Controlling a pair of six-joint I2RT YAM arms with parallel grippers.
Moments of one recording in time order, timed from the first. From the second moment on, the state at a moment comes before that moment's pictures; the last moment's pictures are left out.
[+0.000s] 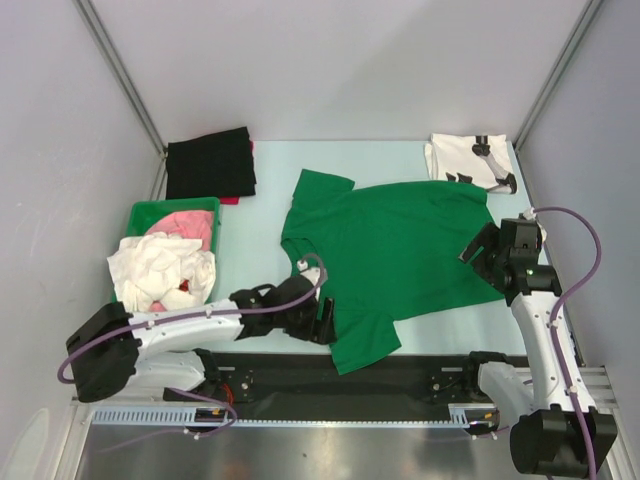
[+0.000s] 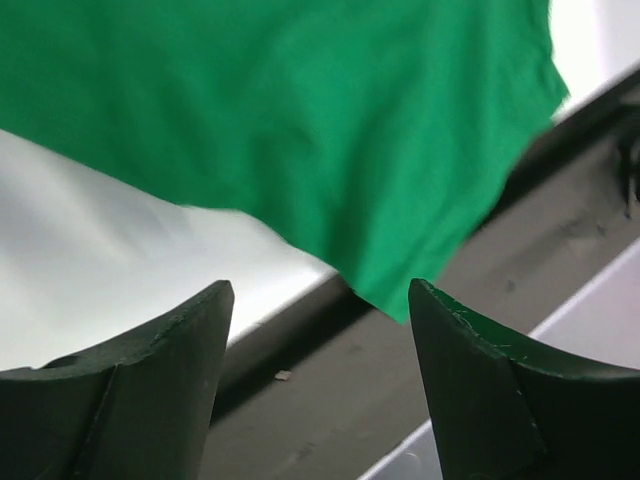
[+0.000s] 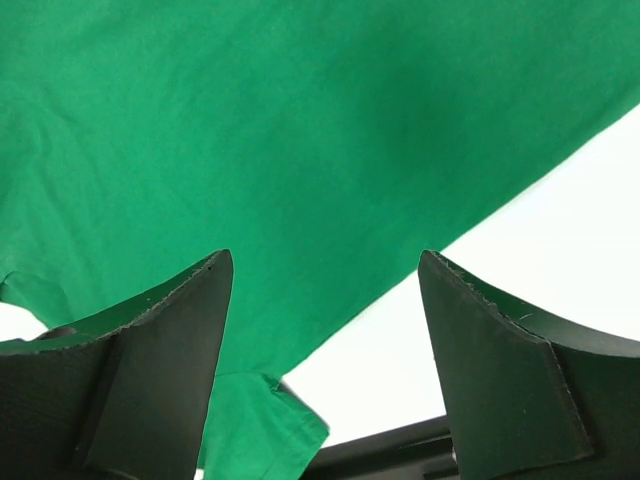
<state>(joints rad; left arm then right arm) -1.02 1.20 0.60 -0.31 0.07 -0.73 -0.07 0.88 0.80 -0.73 0.08 0.61</state>
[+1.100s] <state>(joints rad) -1.22 1.11 0.49 -0.27 -0.02 -0.99 -0.07 0.89 0.80 -0.74 0.04 0.65</state>
